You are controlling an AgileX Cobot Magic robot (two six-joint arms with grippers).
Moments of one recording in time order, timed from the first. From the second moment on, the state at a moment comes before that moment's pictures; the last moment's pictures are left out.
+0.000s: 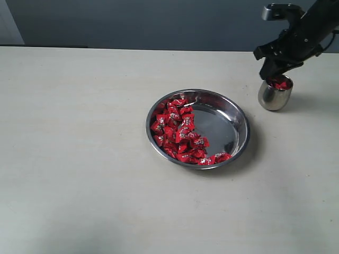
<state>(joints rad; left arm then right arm) -0.06 0.00 0.00 0.14 0.31 -0.05 0.02 2.11 -1.71 0.35 1.05 -0.50</state>
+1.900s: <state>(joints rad) -0.06 0.00 0.00 0.14 0.31 -0.05 0.45 2.26 -1.72 0.30 1.22 -0.64</state>
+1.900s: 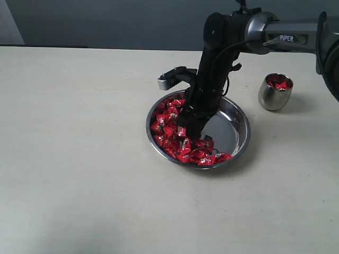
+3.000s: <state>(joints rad) -0.06 0.00 0.00 0.14 0.31 -0.05 0.00 2.11 -1.74 0.26 0.99 -0.49</state>
